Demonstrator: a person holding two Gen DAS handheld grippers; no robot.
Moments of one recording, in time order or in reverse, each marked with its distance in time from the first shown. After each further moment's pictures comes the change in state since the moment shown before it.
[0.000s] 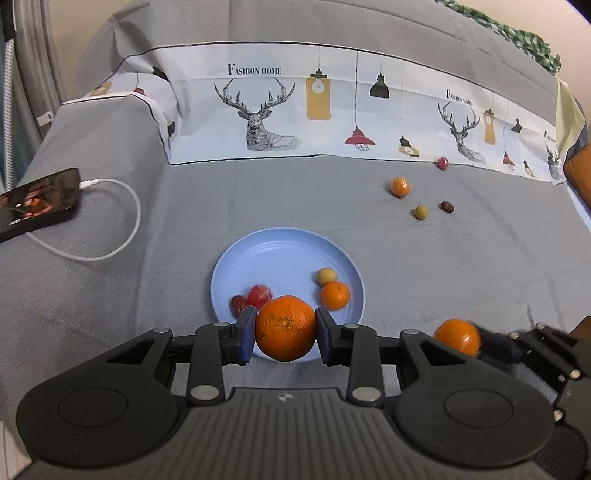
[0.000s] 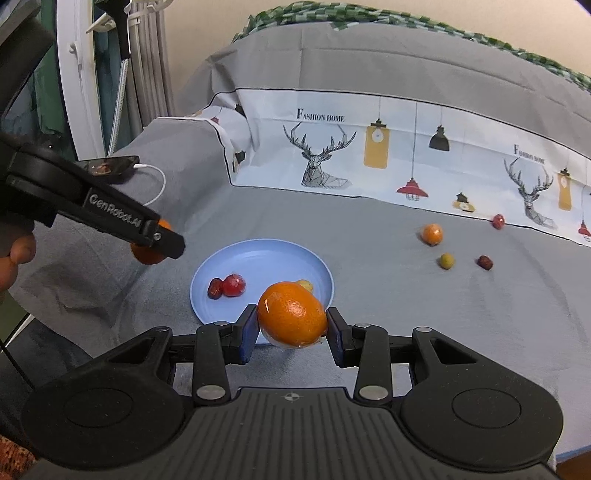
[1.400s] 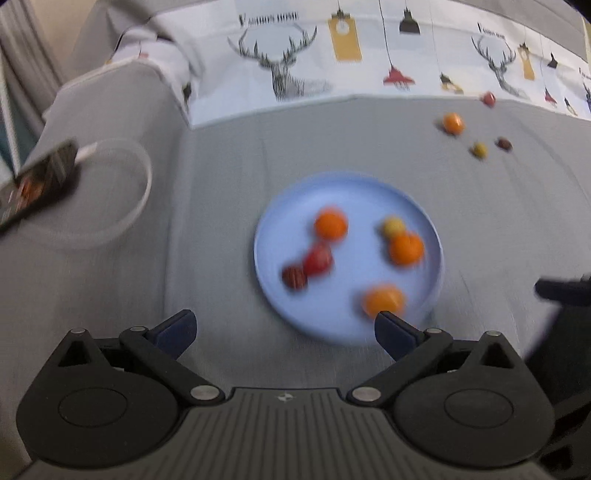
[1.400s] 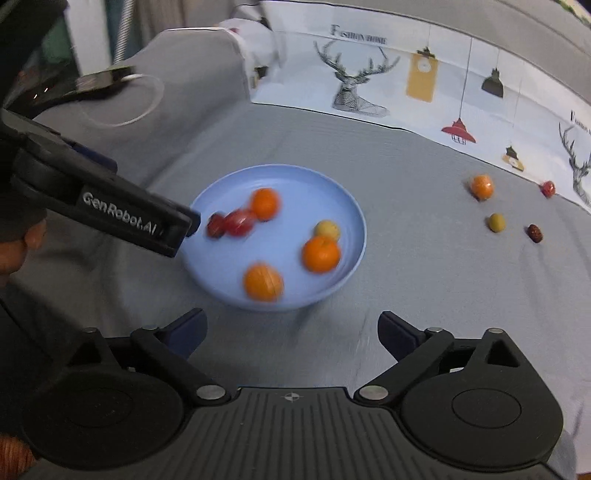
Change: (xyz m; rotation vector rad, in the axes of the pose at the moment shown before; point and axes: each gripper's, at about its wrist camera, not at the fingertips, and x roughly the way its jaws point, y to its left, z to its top) left arm 0.060 0.017 -0.022 0.107 0.143 0.158; right arm 0.073 0.011 0.006 -0.090 0.260 0.055
